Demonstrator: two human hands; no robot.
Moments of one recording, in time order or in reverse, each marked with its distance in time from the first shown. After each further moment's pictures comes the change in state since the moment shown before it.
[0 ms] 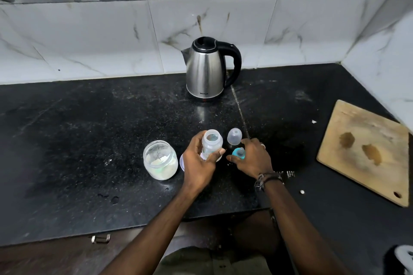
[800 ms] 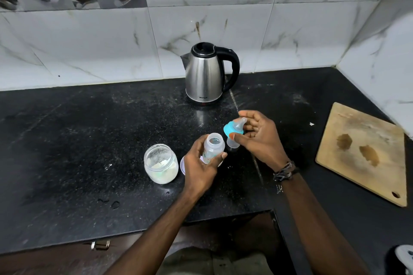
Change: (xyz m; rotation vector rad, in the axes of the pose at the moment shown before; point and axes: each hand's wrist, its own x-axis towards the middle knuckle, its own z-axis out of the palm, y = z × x) left_hand -0.006 0.010 -0.007 -0.058 -0.048 0.008; right_hand -0.016 -0.043 -0.082 0.877 0.109 -0.196
